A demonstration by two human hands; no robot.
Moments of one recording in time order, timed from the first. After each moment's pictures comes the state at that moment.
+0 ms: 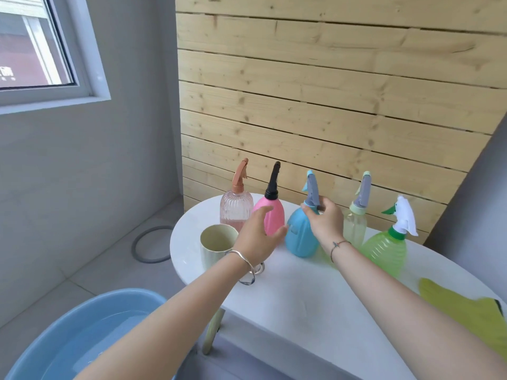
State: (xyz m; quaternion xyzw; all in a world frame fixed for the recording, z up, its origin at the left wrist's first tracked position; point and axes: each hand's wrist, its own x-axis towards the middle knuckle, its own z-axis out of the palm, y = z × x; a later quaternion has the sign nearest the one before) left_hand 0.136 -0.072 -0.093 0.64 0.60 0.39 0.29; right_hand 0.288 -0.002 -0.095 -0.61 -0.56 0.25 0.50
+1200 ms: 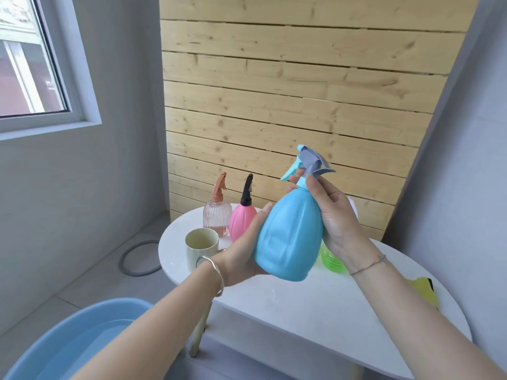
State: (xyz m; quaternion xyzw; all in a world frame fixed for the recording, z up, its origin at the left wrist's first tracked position) left_hand 0.167 -0.170 -0.024 0.47 0.36 0.39 0.71; right_hand 0.323 -0.154 0.027 -0.30 -0.50 0.54 0.61
